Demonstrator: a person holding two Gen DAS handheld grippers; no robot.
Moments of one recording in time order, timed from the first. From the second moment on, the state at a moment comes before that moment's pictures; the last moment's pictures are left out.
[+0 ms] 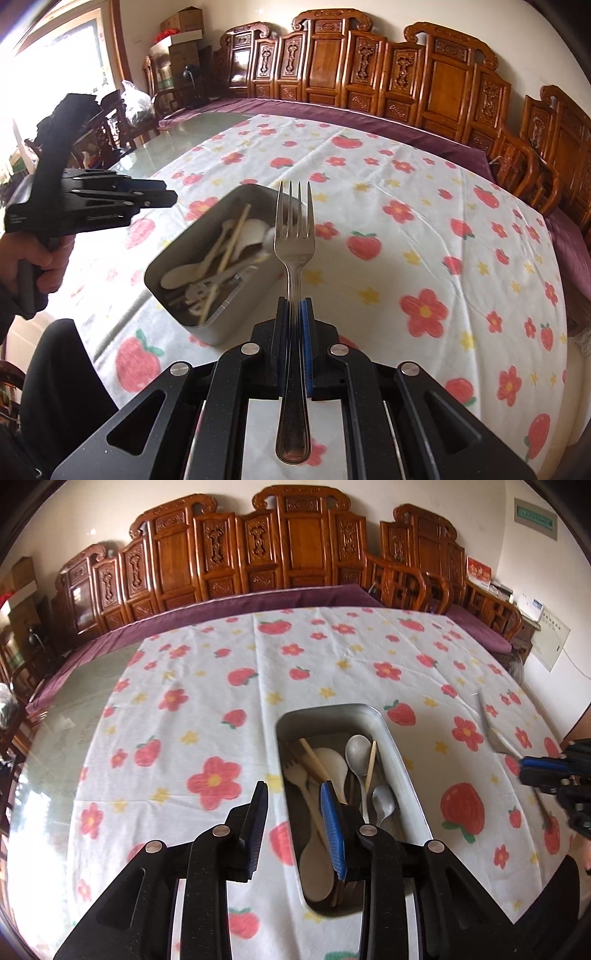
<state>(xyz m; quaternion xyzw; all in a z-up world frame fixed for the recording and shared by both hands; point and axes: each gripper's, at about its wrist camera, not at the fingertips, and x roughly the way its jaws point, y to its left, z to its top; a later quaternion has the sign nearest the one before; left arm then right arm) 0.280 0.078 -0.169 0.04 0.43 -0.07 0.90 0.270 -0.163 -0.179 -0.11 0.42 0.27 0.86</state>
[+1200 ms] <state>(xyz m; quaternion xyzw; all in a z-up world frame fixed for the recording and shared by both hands) 0.245 0.138 -0.155 0.02 0.41 -0.05 0.91 0.336 -0.025 -0.259 -0.07 0.49 0.24 0.83</state>
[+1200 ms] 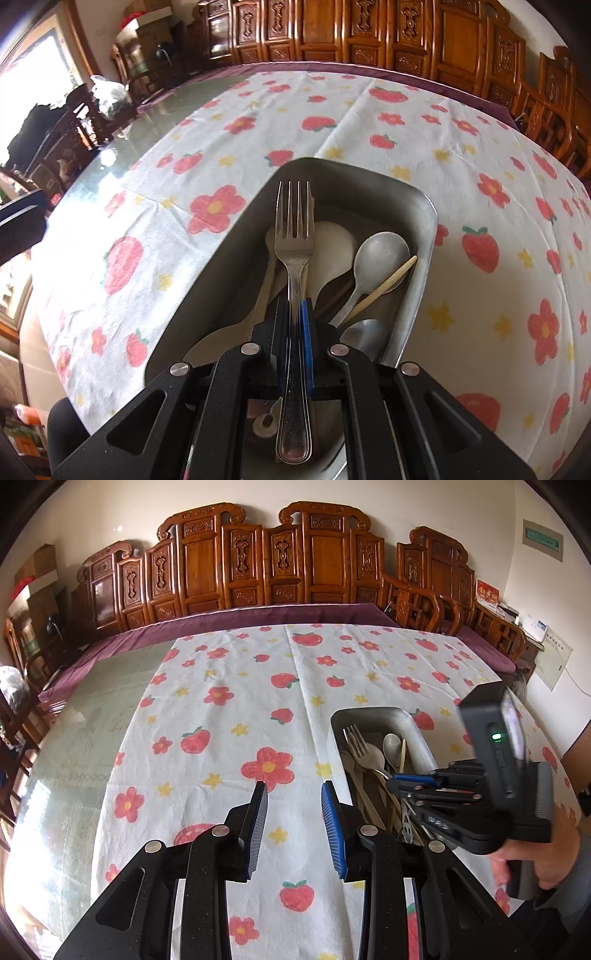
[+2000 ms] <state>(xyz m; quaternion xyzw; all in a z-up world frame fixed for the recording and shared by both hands) 0.199 0.094 -0.111 0.00 0.36 -0.04 0.93 0.243 -0.119 -0.177 -0.04 0.40 0.23 0.89</state>
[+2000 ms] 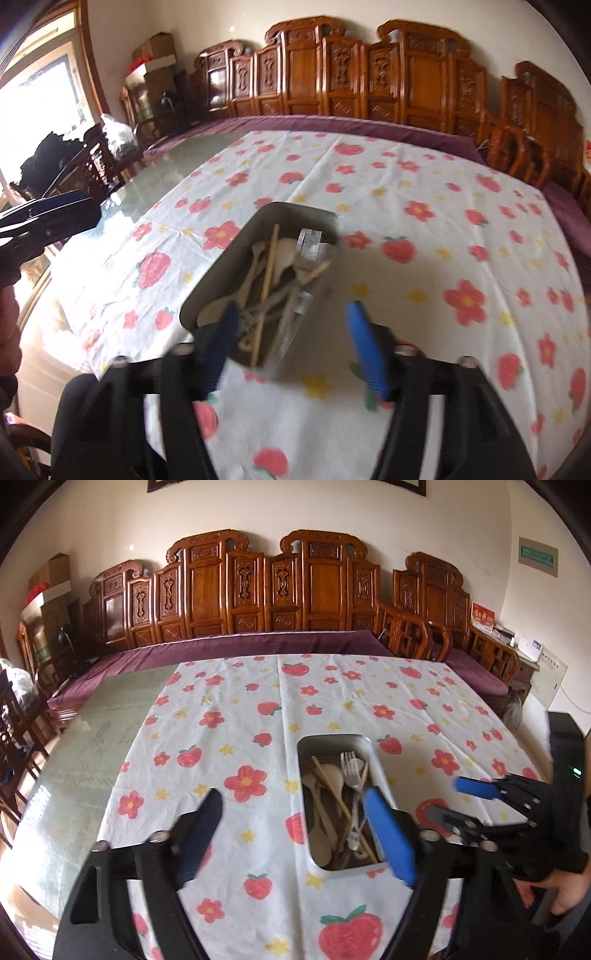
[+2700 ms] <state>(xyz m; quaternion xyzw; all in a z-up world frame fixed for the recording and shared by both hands) 0.126 0.012 -0.066 0.00 0.32 -0.05 0.95 0.131 -0.233 -0.085 0.01 0.30 0.15 0.94</state>
